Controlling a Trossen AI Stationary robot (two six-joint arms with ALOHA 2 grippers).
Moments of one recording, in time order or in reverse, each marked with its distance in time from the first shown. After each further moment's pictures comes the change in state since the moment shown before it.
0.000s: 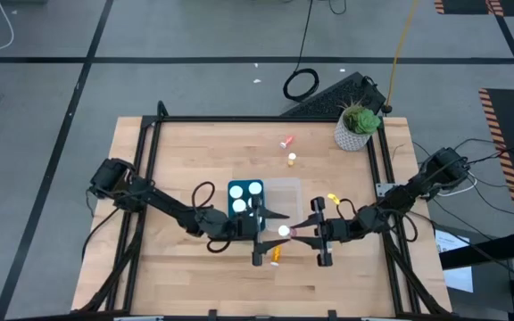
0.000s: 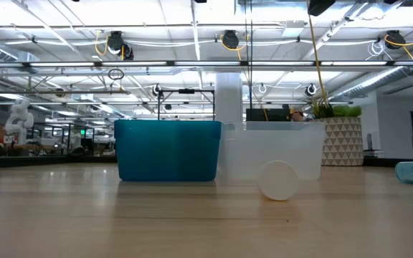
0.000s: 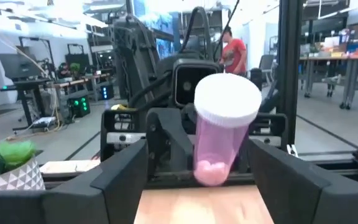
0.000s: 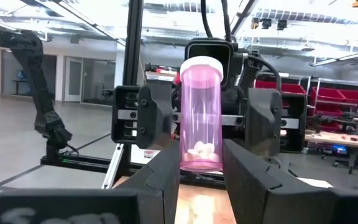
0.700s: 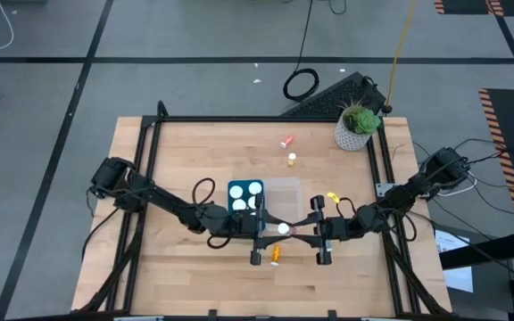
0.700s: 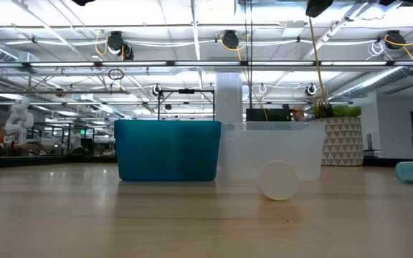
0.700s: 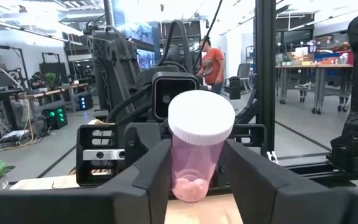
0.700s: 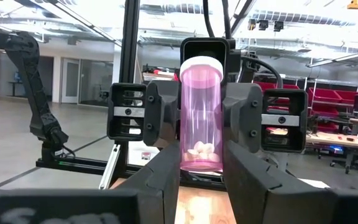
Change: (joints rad) left arm 0.034 0.000 0.000 0.019 0.124 -0.003; right arm -0.015 0.000 0.000 0.007 -0.002 0.000
